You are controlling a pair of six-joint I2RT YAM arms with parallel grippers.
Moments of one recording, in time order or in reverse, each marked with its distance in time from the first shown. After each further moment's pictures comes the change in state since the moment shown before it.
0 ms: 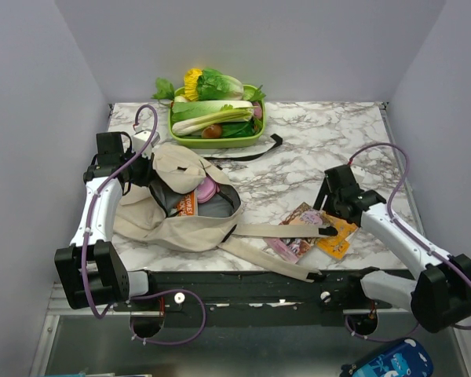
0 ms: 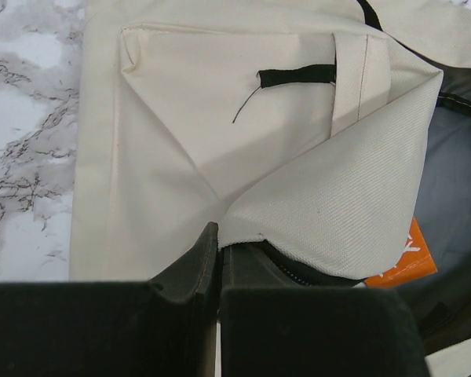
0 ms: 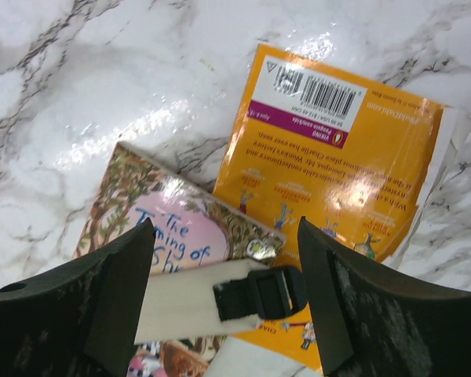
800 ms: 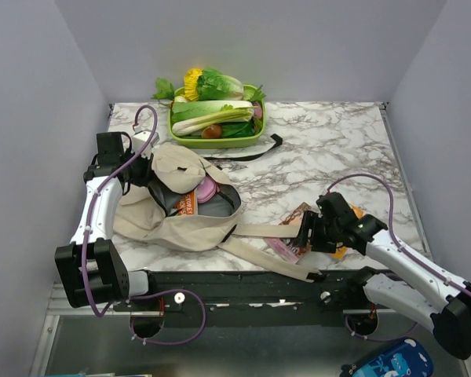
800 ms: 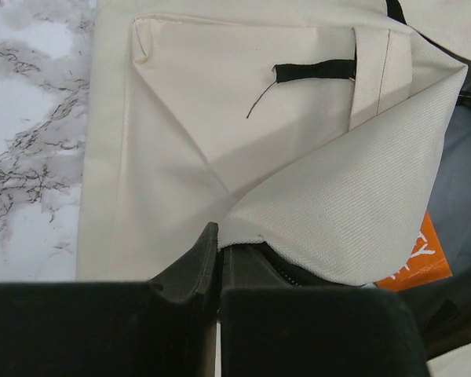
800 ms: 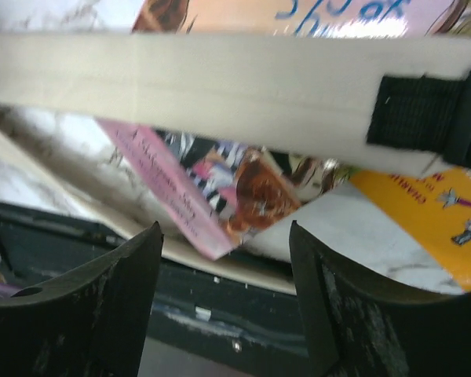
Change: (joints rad) left arm 0.005 0.011 -0.001 0.004 -0.030 0.000; right arm 0.197 -0.187 -0.197 -0.043 -0.438 0.110
